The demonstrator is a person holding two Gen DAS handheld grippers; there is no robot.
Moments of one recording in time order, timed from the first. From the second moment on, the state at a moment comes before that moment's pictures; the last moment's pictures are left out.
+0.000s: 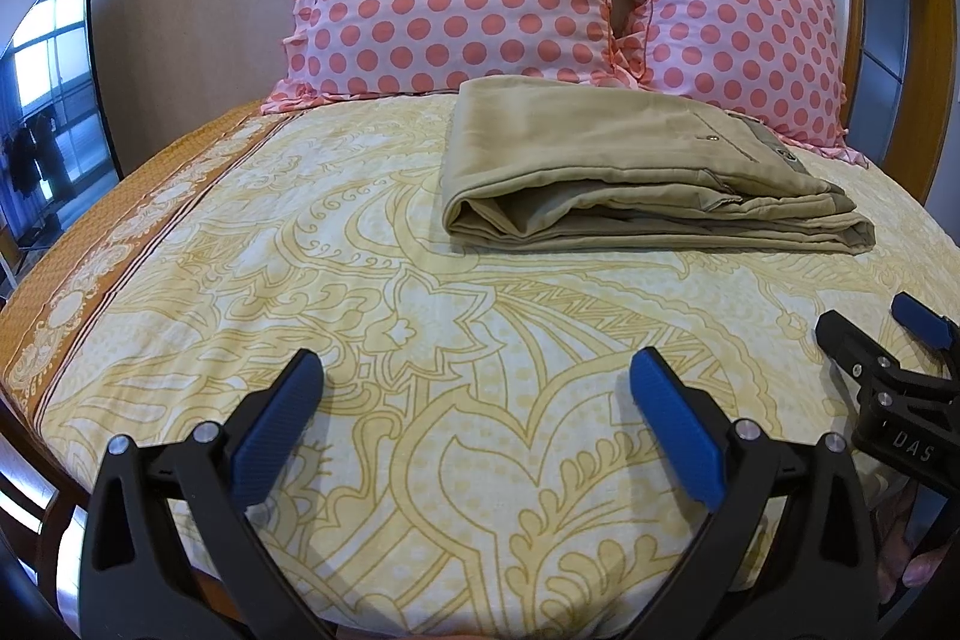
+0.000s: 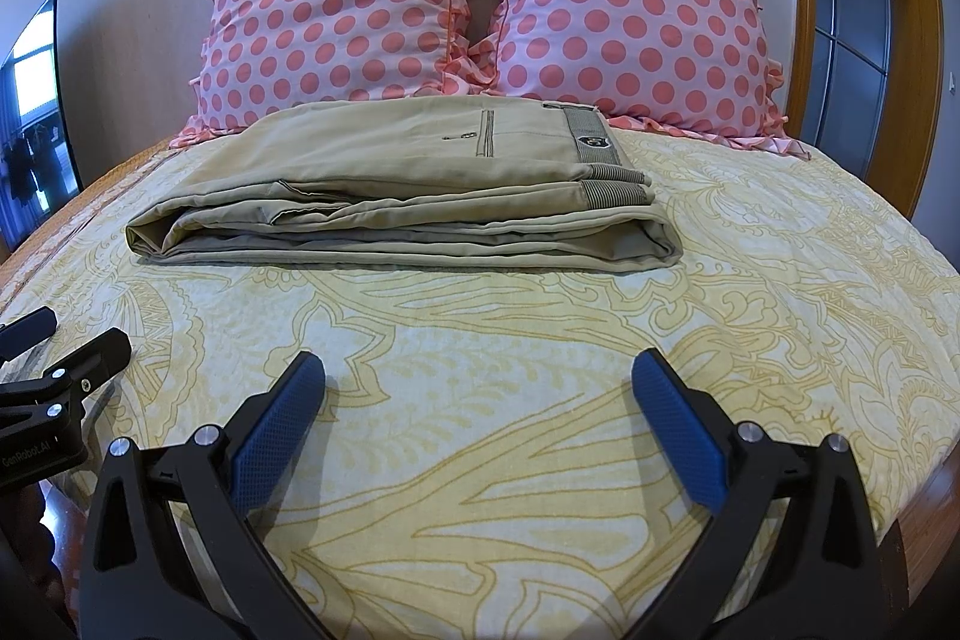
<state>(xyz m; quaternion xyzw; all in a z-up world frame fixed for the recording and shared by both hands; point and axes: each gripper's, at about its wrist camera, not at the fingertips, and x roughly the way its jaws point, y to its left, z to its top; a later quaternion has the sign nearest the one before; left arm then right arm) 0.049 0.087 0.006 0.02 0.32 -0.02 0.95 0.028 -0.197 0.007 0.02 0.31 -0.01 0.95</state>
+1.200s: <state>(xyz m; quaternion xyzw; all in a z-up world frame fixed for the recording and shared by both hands) 0.049 0.085 0.006 0.01 0.32 -0.02 0.95 0.029 -0.198 0.006 0.02 0.30 -0.01 0.95</state>
